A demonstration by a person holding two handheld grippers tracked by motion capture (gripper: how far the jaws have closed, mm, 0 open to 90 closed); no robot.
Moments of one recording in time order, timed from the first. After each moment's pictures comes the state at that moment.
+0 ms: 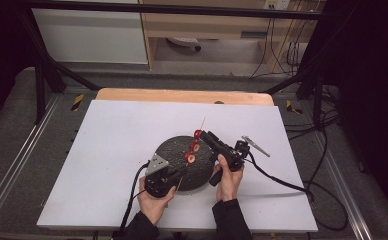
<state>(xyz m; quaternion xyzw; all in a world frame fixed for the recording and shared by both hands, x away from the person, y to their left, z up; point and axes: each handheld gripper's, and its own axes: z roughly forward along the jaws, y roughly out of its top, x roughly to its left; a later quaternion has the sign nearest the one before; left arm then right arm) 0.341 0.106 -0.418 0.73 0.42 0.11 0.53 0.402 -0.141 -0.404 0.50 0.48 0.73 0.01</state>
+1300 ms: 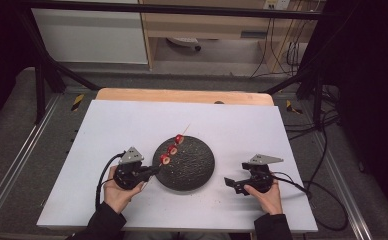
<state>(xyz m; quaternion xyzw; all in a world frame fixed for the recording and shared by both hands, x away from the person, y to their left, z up) 0.365 0.178 -0.396 0.81 0.37 0.10 0.44 0.374 -0.229 -0.452 0.41 0.79 0.45 0.10</state>
